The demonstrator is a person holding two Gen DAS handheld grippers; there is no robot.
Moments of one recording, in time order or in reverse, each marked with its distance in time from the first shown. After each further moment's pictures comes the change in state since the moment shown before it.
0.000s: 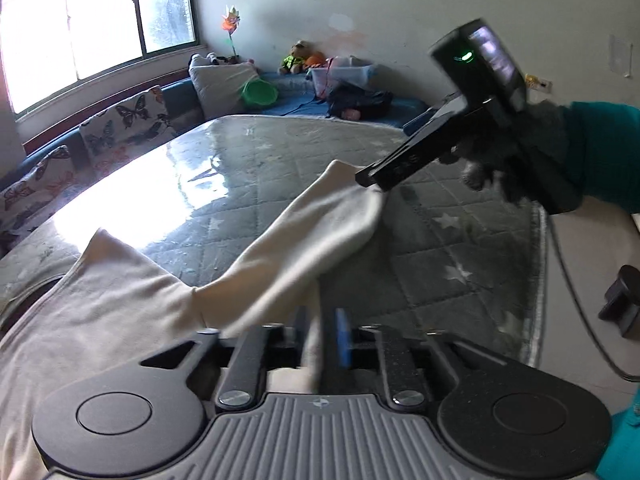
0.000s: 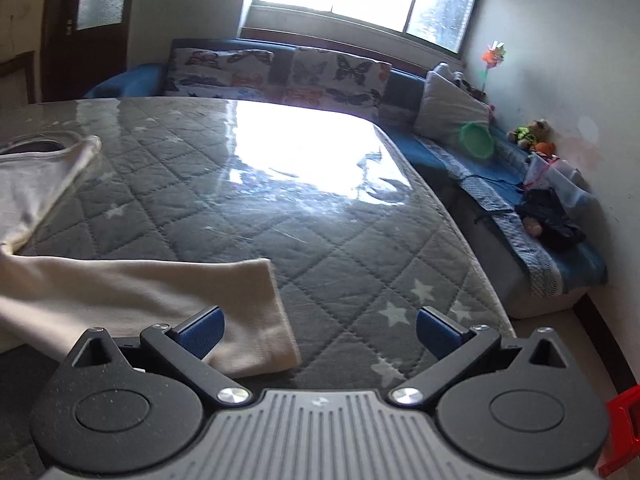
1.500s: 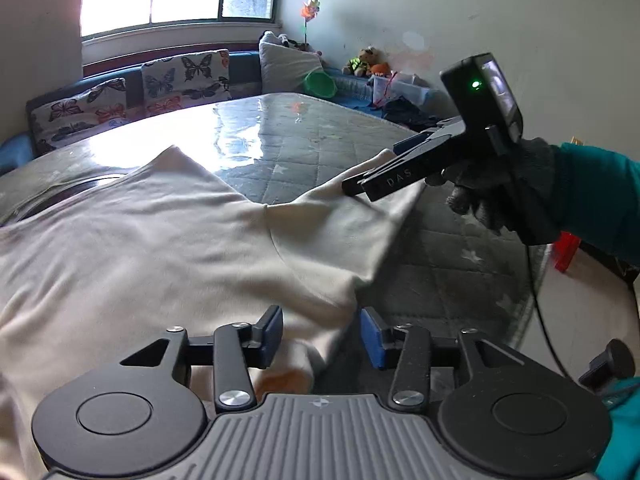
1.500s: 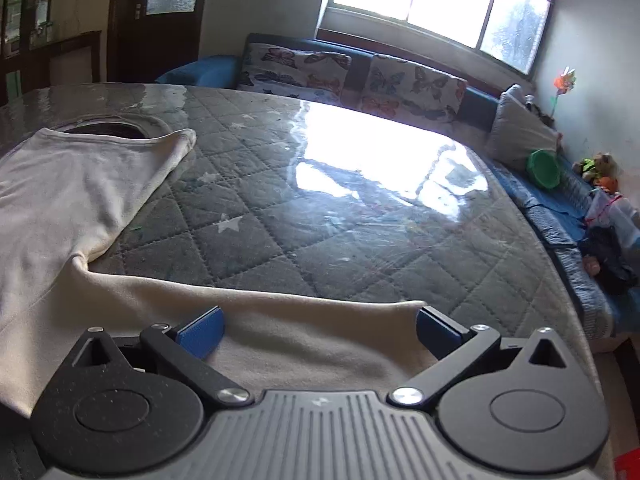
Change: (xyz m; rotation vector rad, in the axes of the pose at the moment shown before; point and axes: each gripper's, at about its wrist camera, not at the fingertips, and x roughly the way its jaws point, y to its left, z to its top) left arm -0.070 0.025 -0.057 -0.310 -0.032 0.036; right arm 0.011 0.077 0.023 -0.132 -0.013 0.158
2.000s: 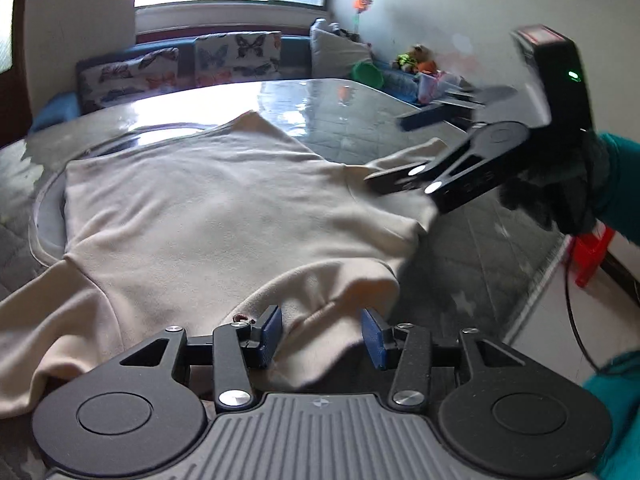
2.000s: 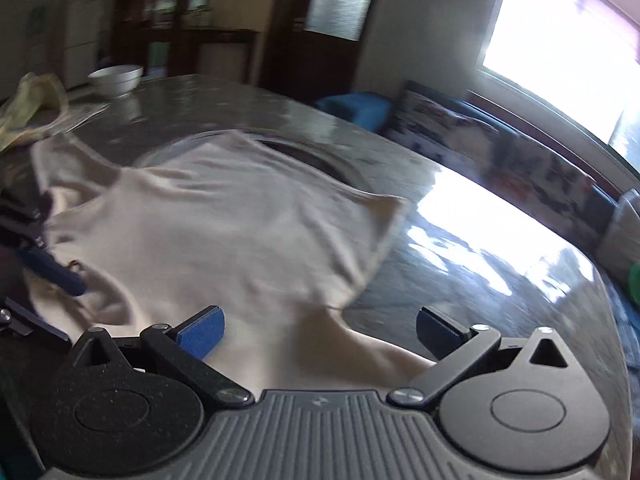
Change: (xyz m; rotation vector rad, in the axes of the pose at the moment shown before) left arm -0.052 0.029 -0.035 -0.075 0.048 0.070; right arm -0.049 0.121 0.018 -0.350 -0.114 0.327
